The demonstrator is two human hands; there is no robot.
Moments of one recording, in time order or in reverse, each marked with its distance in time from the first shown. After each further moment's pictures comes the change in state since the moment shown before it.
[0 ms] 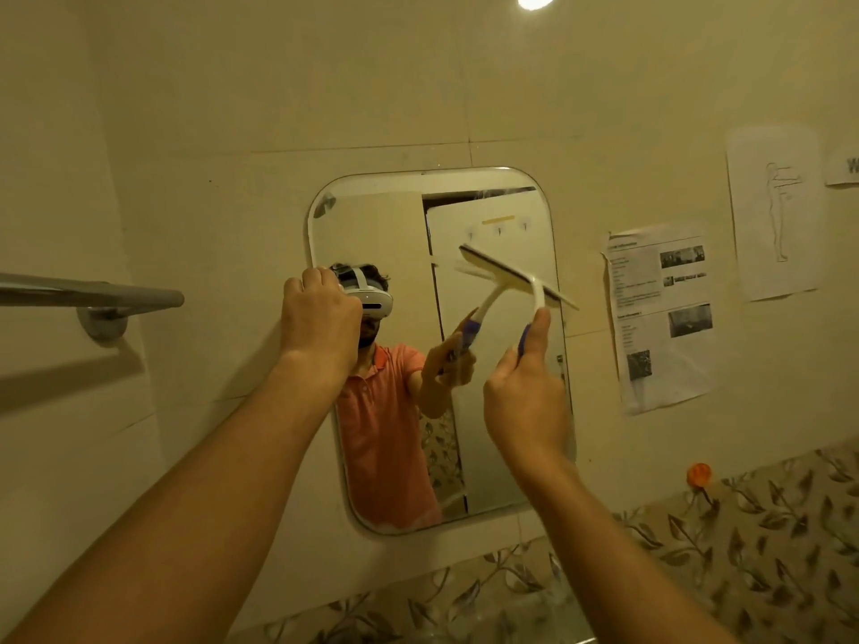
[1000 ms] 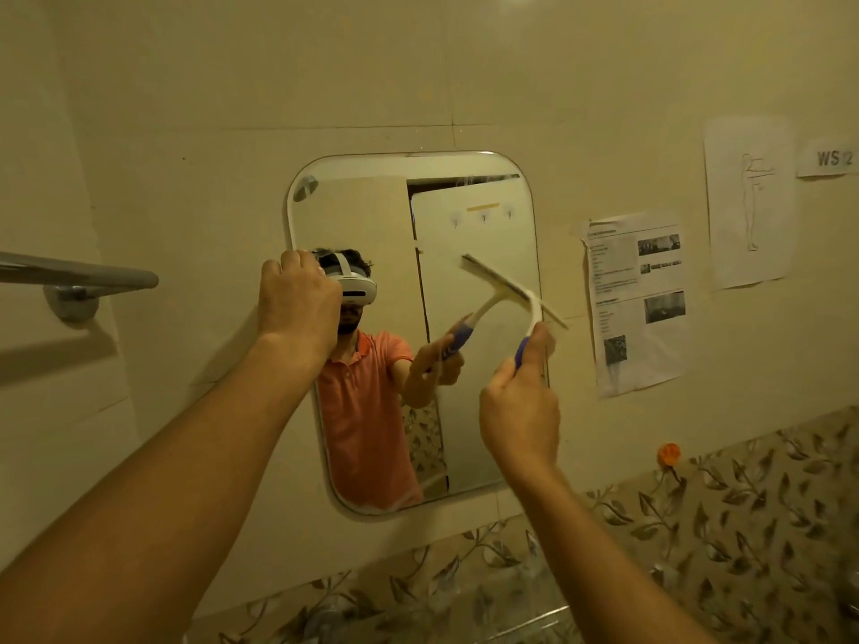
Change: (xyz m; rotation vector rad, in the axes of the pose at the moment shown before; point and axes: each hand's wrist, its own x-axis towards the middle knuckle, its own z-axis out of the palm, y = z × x) left_hand -0.001 0.000 -0.002 0.005 0.010 -0.017; right_hand -0.018 0.020 -0.009 0.059 -0.028 0.108
